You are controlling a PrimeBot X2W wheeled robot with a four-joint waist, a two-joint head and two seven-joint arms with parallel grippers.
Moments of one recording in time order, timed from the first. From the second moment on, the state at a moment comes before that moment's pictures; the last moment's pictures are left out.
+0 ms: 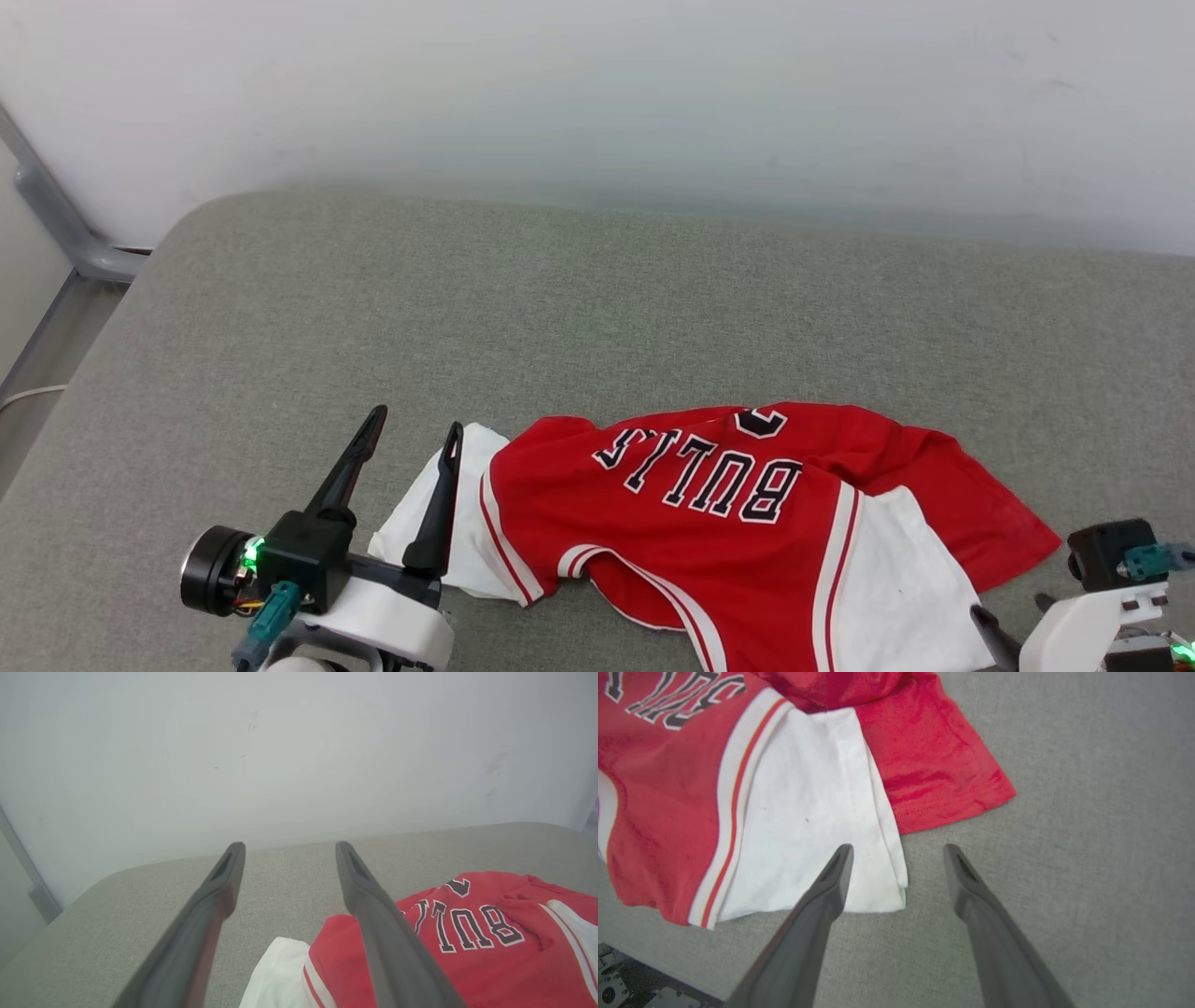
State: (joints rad) left arm -0.08 0.25 -0.25 0.07 -0.22 0.00 -0.26; right arm 0.09 -0.26 -0.03 -0.02 0.27 0.13 0.55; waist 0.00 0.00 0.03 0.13
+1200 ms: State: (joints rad) left arm -0.03 0.15 -0.19 0.09 -0.14 -0.10 -0.26; right arm 0.01 -0.38 -0.15 0.26 0.18 0.13 0.66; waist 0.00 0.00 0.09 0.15
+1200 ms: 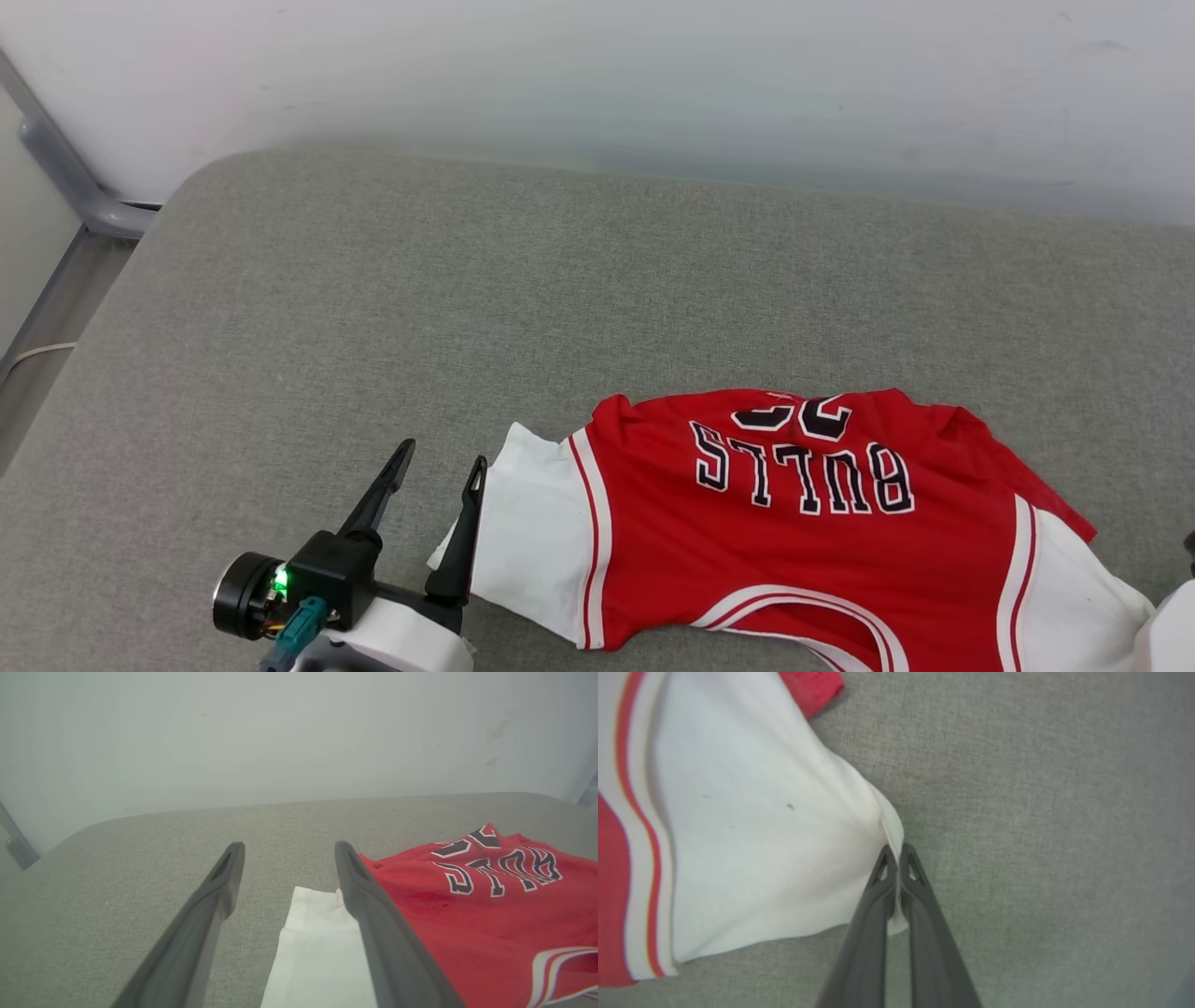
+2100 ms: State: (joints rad) left arm 0.01 0.36 -0.26 0.06 -0.36 -0.10 0.41; right arm 0.09 -0.20 -0.19 -0.03 0.20 0.13 0.19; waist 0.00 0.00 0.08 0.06
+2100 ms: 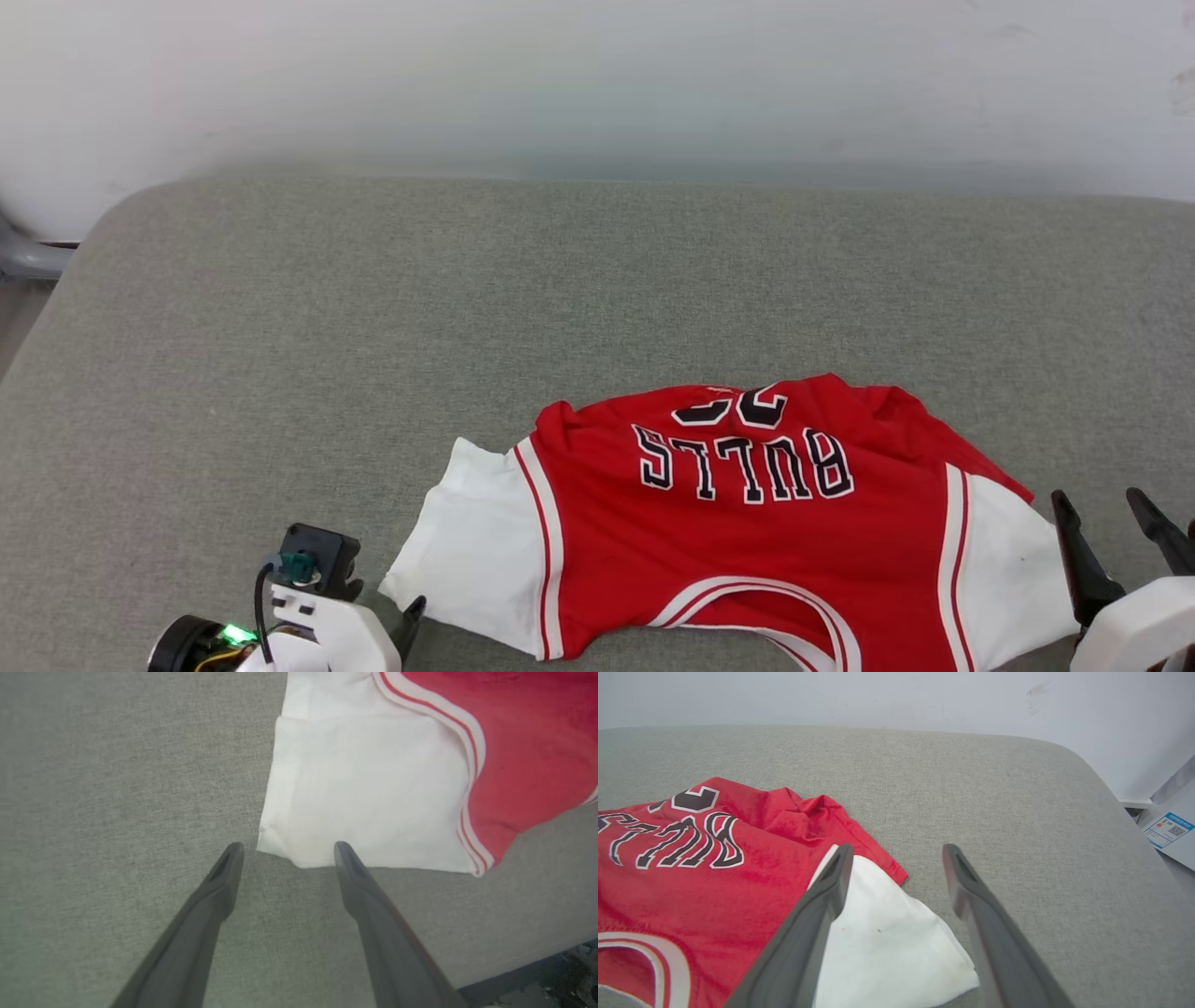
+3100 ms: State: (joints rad) left arm -0.04 0.35 -0.25 0.12 -0.44 -0.05 0.57; right arm 0.08 -0.20 -0.16 -0.02 0.16 0.13 0.25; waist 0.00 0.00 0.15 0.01
